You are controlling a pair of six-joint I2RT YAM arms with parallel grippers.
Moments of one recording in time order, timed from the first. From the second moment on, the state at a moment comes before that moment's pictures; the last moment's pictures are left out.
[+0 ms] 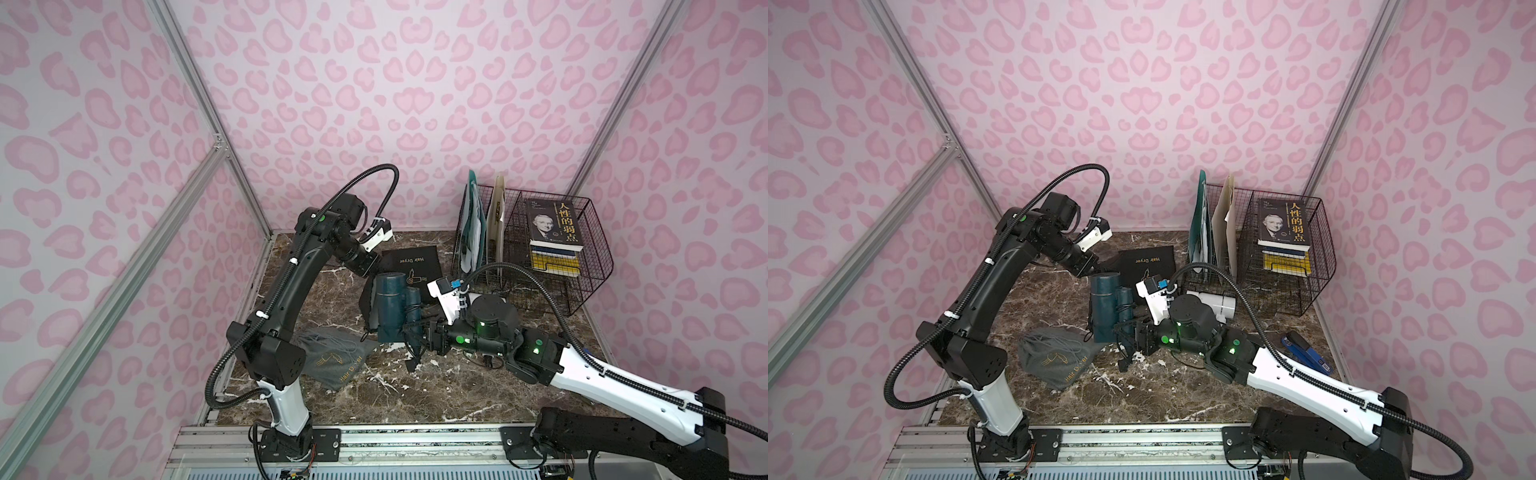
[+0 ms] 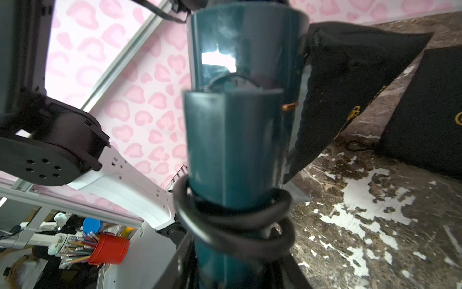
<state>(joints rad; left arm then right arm) -0.40 1.80 2.07 -1.45 0.33 0.28 1.01 1.10 0.95 -0.19 -0.17 0.64</state>
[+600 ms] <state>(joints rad) -0.44 1.70 1.98 -1.46 0.35 0.26 1.06 1.24 1.02 -0.35 0.01 0.67</state>
